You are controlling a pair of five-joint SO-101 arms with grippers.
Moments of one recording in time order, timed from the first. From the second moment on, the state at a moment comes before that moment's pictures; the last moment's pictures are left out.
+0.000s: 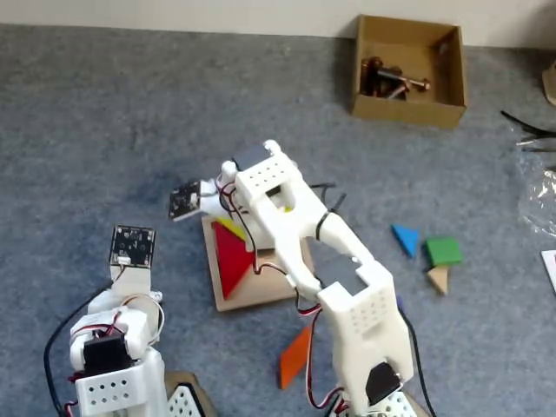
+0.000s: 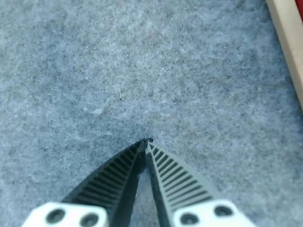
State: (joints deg) left arm -18.9 -104.0 96.0 76.4 -10.5; right arm -37.8 30.1 -14.4 87.6 64.7
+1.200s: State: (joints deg) left arm -18.9 -104.0 96.0 76.4 -10.5; right arm -41.1 30.1 -17.3 83.6 54.6
